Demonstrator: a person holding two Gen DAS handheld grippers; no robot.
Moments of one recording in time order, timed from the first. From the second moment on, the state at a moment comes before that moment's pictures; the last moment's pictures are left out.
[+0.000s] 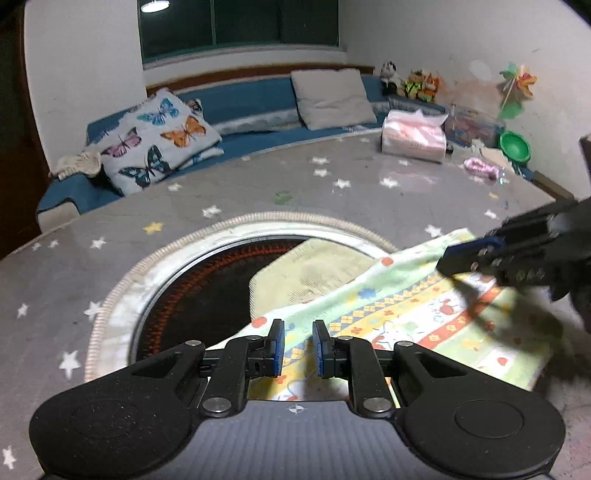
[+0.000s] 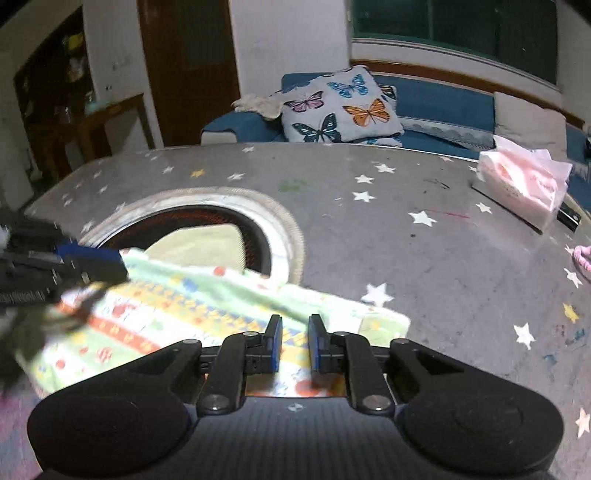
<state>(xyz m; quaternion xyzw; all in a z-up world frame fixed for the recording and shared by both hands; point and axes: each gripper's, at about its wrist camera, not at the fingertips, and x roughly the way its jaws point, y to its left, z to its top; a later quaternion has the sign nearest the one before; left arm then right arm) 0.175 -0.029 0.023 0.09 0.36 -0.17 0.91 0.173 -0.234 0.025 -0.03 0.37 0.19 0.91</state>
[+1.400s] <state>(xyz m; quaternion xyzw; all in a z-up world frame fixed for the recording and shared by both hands) 0.026 0.045 0.013 0.11 0.34 -0.14 0.92 0.049 -0.283 0.040 -0.07 0.38 0.20 0.90</state>
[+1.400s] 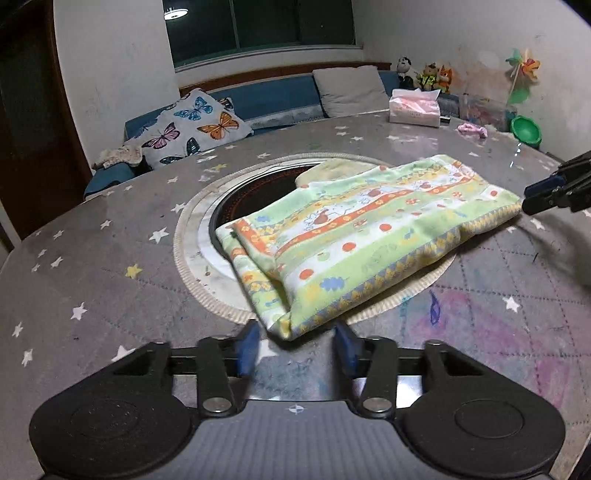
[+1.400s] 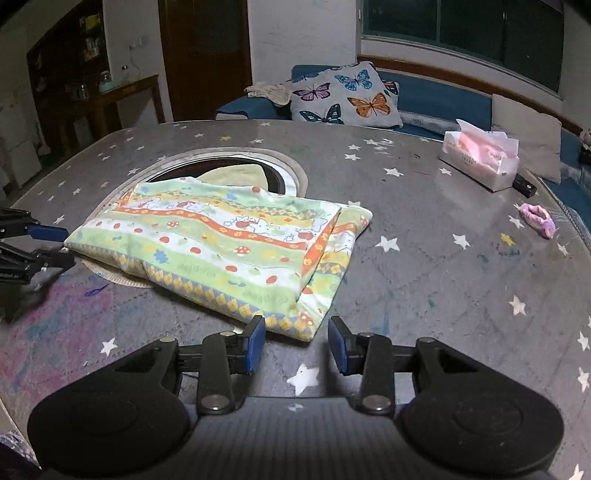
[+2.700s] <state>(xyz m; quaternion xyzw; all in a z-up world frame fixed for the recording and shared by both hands) 0.068 -0.006 0.037 0.08 0.30 -0.19 0.93 0.071 -0.170 0.049 -0.09 0.32 0.31 0.89</state>
